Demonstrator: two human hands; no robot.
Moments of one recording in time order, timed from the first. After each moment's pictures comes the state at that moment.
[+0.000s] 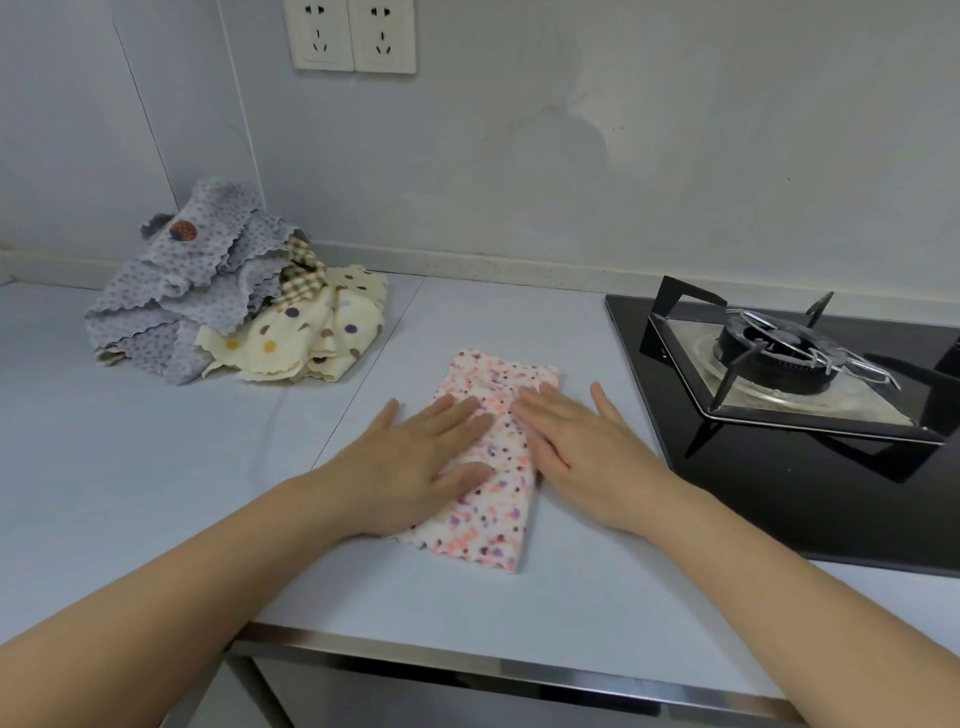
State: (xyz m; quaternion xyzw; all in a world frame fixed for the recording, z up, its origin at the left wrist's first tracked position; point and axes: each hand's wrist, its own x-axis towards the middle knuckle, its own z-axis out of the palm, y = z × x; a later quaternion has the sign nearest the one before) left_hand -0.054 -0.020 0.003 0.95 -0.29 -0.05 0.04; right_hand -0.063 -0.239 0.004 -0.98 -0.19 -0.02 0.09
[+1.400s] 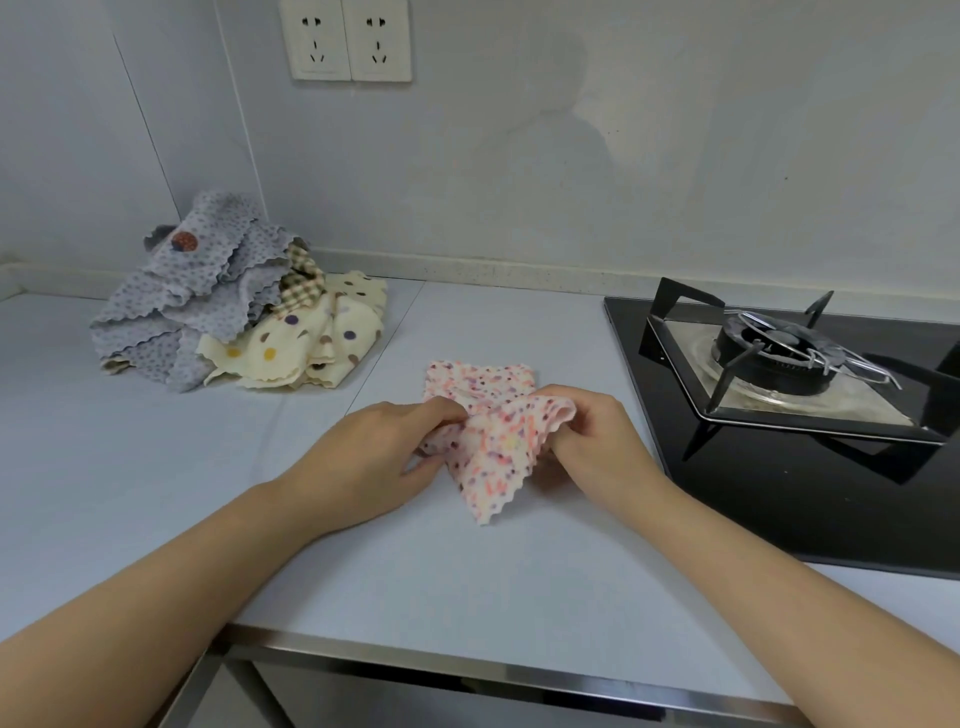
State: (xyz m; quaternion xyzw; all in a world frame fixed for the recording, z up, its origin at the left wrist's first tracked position) left_hand -0.045 0.000 -0.007 0.89 -0.37 0.20 0.17; right_hand -0.063 -0.233 0.003 -0.82 -0.16 -0.11 0.54
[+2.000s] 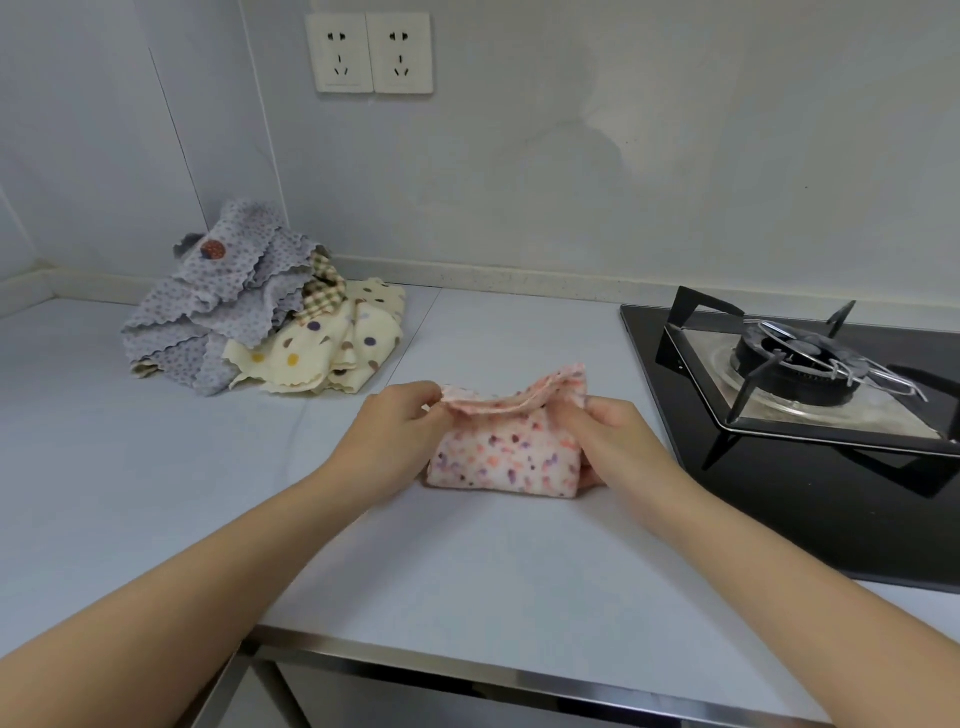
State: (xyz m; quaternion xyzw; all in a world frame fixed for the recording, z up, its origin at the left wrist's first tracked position) left_hand -0.049 -0.017 0.018 0.88 -0.08 0.05 0.47; right_hand -0.055 -0.230 0.007 -0.80 -0.02 0.00 0.60
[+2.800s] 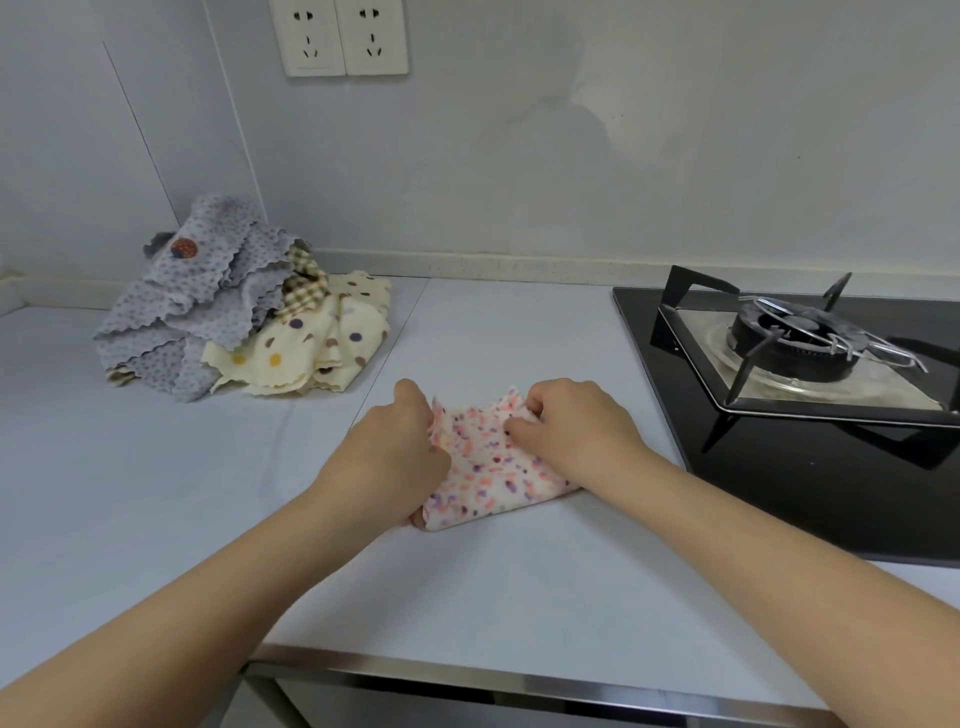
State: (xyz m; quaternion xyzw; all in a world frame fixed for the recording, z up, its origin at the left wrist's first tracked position) left_hand -0.067 -0.029 0.026 0.97 -0.03 -0.01 0.24; right_hand -0.038 -0.209 0.012 -0.97 -0.04 -0.08 0.21
